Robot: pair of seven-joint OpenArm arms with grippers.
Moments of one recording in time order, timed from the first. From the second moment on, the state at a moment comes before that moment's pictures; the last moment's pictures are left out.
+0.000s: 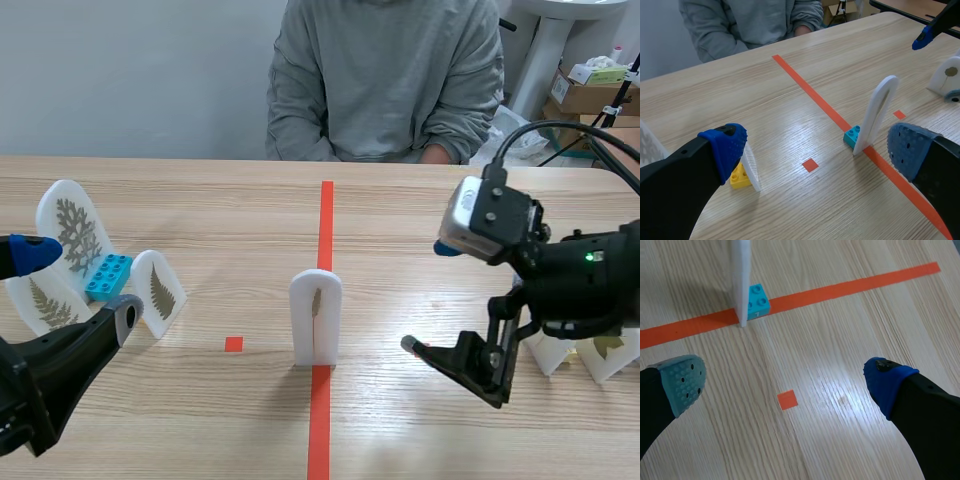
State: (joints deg) left arm 46.1 -34.5 -8.4 113.2 -21.4 -24.5 -14.4; right arm -5.4 35.6 -15.2 95.9 1.2 45.2 -6.4
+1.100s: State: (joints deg) left arm 45.0 -34.3 -8.4 113.2 -21.4 -24.5 -14.4; right arm 6.4 25.3 -27.6 74.5 -9.6 43.0 13.2
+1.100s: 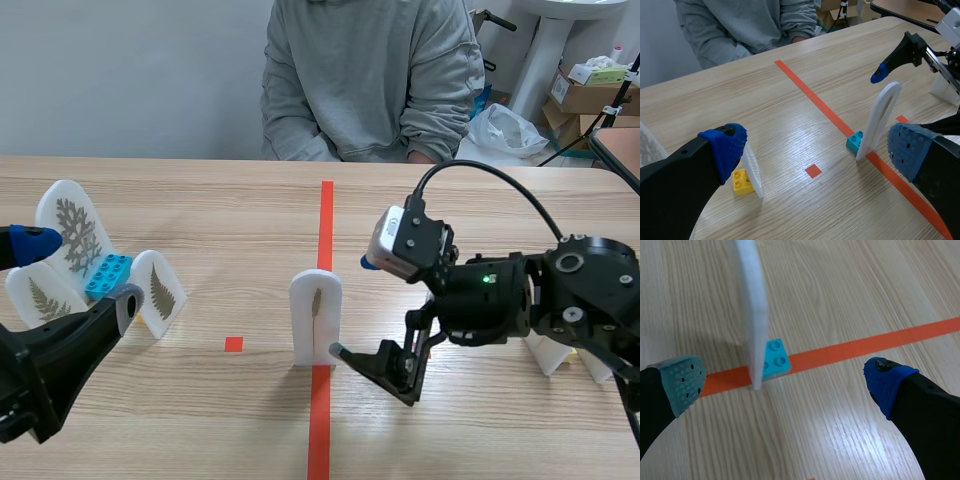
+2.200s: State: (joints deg) left arm 44.0 -34.3 -8.4 113.2 -21.4 -24.5 -14.4; right arm 6.4 22.5 -35.4 74.2 -16.0 35.6 13.3
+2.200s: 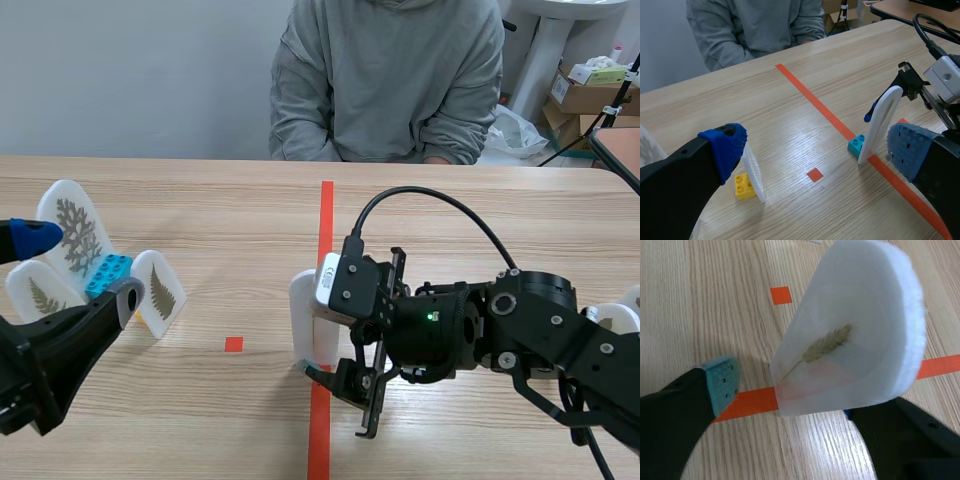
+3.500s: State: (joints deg) left arm 44.0 -34.3 -8.4 113.2 -21.4 -24.5 -14.4; right arm 6.4 20.7 -35.3 74.2 -15.7 35.6 14.2
